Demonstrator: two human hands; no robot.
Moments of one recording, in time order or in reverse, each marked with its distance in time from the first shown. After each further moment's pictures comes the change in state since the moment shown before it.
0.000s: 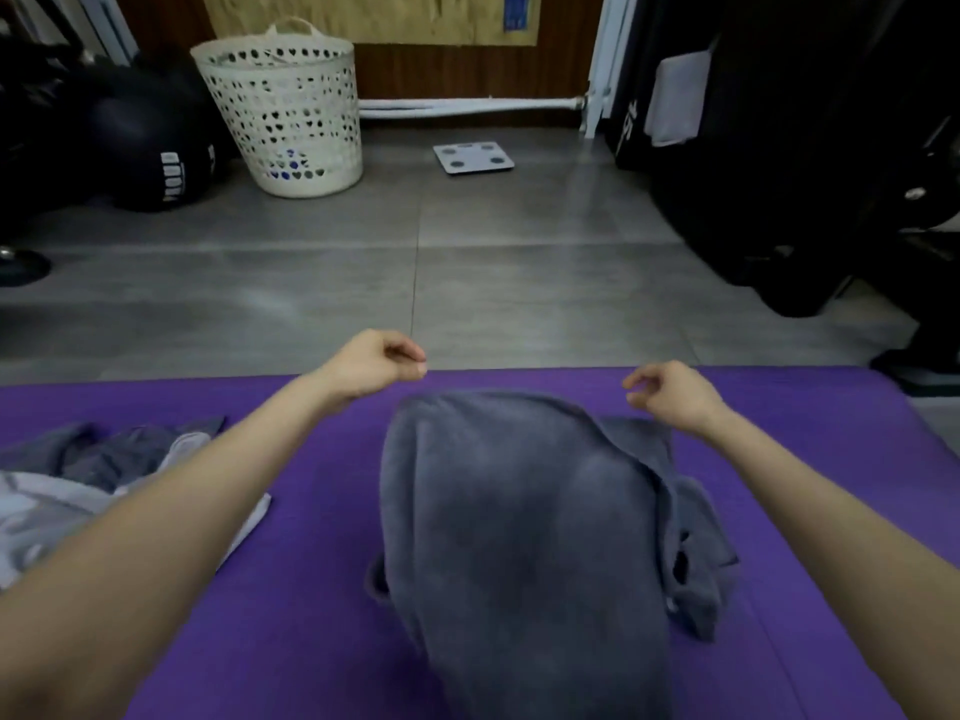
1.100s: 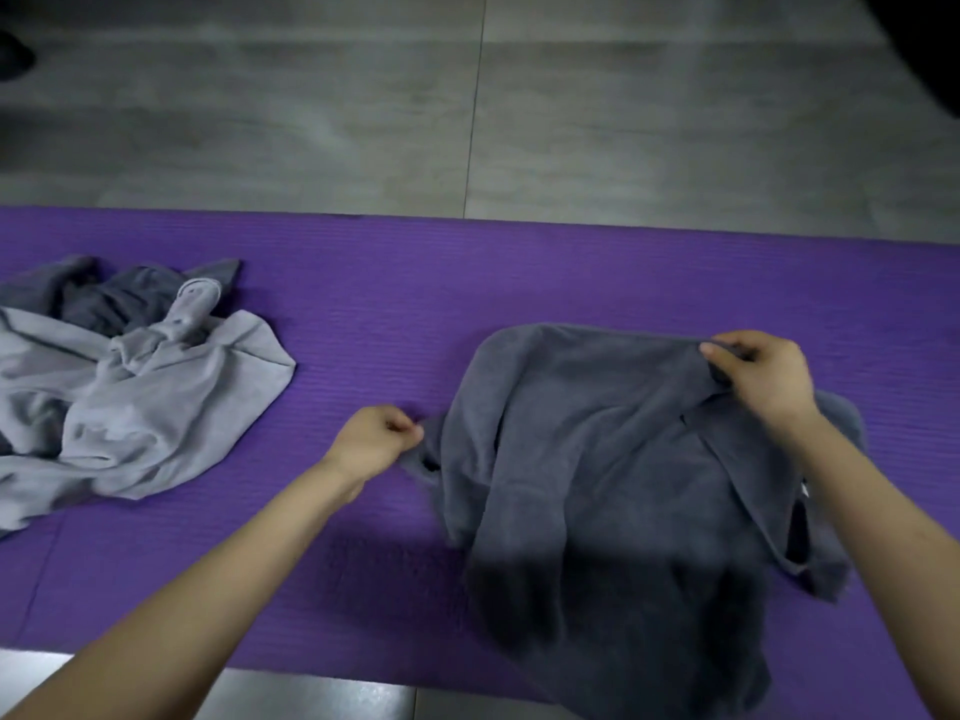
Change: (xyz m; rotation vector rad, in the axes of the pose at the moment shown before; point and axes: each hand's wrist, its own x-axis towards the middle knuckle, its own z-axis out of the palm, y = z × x) left_hand -0.062 -0.212 0.106 -0.029 0.034 -0.435; right_hand 0.041 0.092 0.156 0.196 0.119 0.085
